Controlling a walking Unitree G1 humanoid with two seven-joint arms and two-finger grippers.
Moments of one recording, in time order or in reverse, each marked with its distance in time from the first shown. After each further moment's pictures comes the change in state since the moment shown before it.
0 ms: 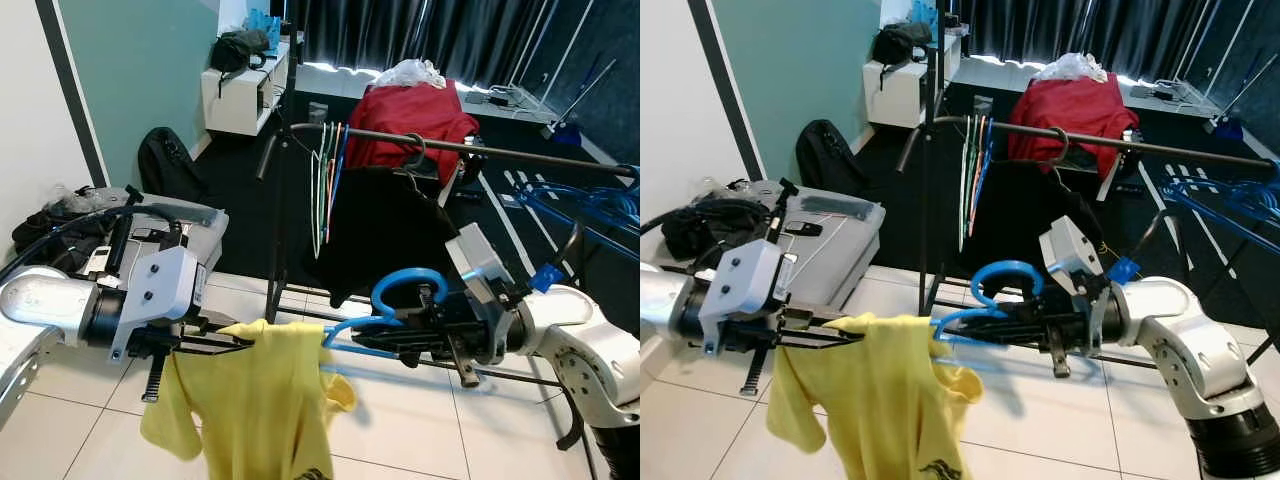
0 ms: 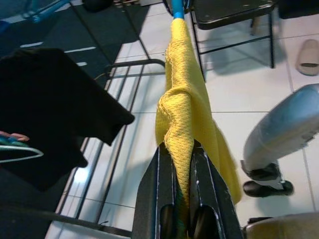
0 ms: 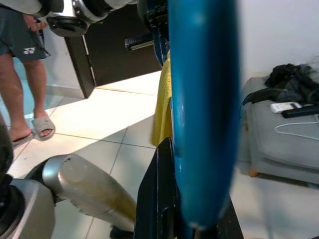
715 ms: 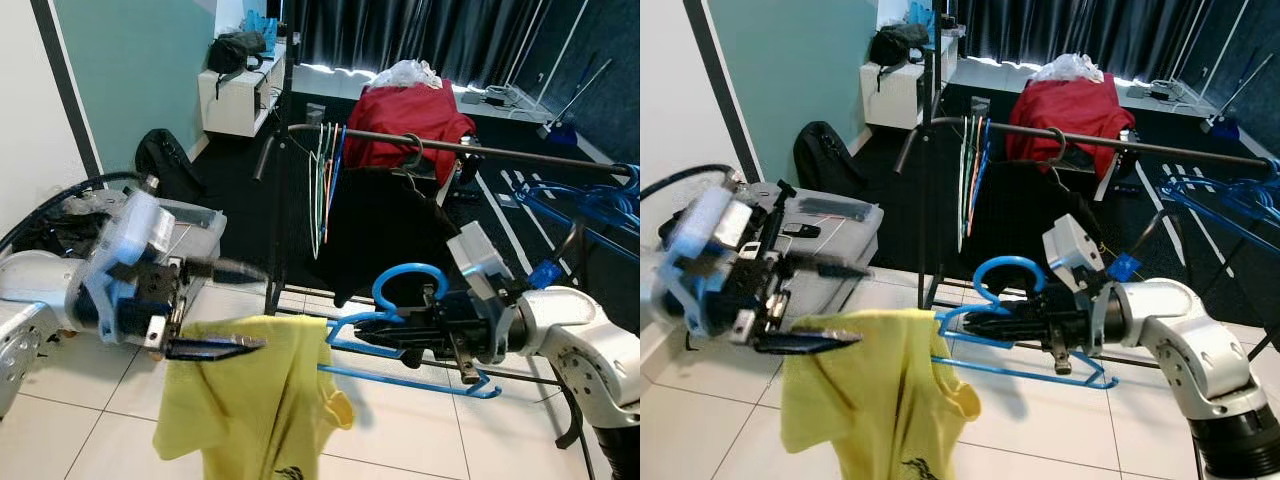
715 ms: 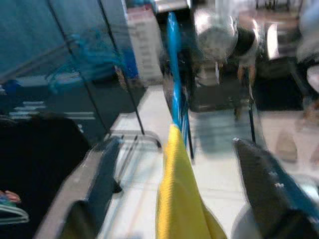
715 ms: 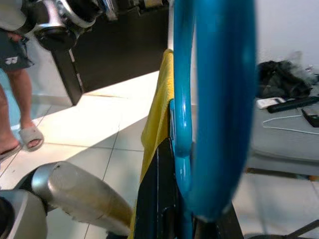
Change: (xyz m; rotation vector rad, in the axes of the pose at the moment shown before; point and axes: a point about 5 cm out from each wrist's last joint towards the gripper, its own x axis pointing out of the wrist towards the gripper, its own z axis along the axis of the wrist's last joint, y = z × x) left arm -0.019 0.018 0.020 -0.163 -0.413 0.110; right arm -0.007 -0.007 0.001 0.021 -0.020 -0.082
